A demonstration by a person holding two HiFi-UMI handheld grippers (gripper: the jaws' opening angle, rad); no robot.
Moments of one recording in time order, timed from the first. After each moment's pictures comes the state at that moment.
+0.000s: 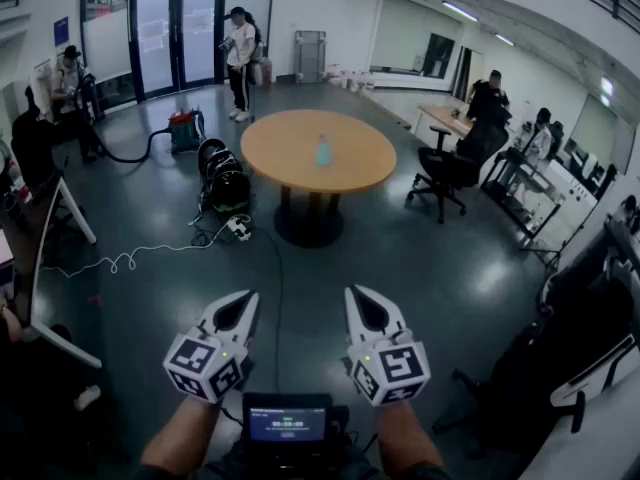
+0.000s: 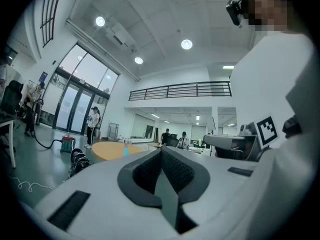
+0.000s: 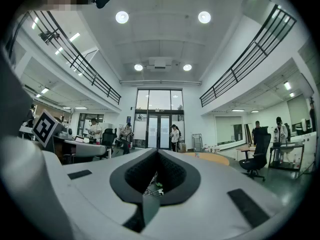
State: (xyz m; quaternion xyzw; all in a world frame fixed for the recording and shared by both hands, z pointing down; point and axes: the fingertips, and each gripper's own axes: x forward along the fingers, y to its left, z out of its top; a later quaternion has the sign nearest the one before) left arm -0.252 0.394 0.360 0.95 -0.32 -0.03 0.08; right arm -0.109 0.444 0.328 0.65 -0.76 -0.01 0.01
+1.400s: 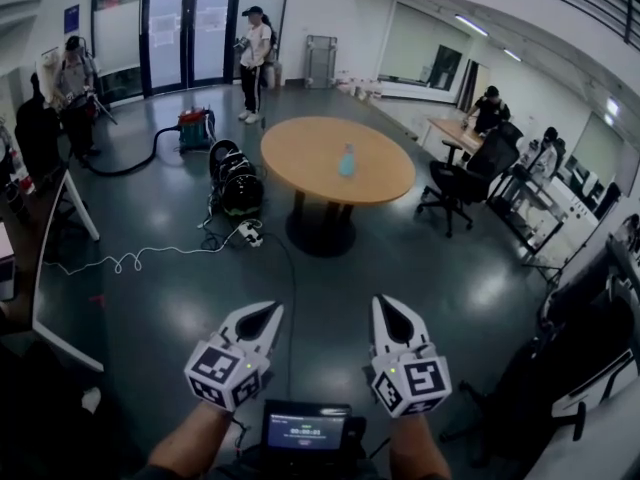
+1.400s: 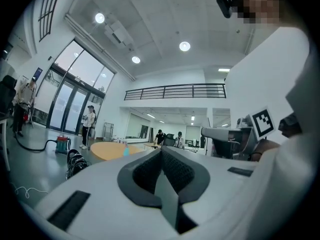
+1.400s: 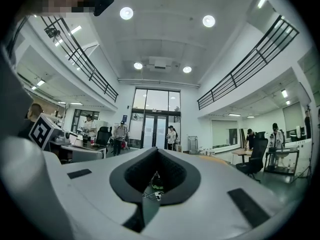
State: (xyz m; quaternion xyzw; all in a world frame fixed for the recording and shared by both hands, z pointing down) left arm -0.308 0.353 0.371 0.96 -0.28 -0.03 0.07; right arm -0.166 0.404 0.324 0.67 -0.75 -0.03 0.02
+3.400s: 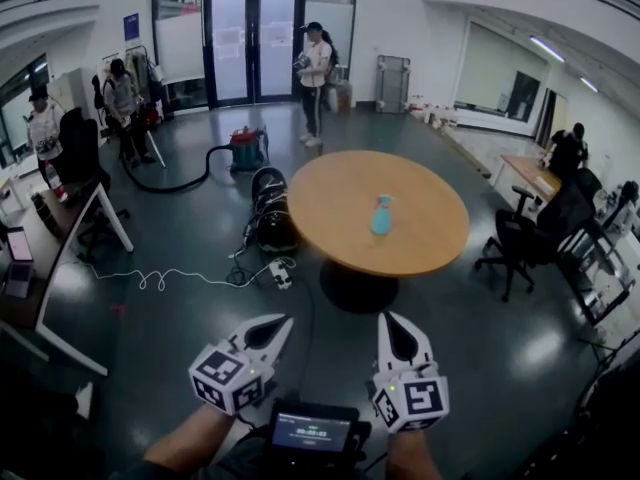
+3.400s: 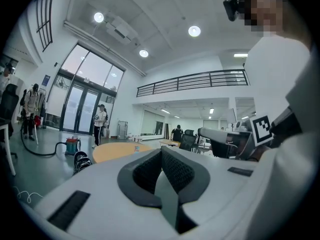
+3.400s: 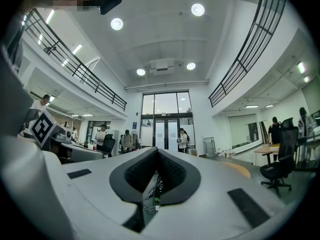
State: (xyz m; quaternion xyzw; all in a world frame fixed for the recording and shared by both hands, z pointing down) left arm -0.120 0.126 0.378 0.93 -0.37 0.00 0.07; right arm 0.030 0.149 0.337 0.58 -0.81 -0.03 -0.03
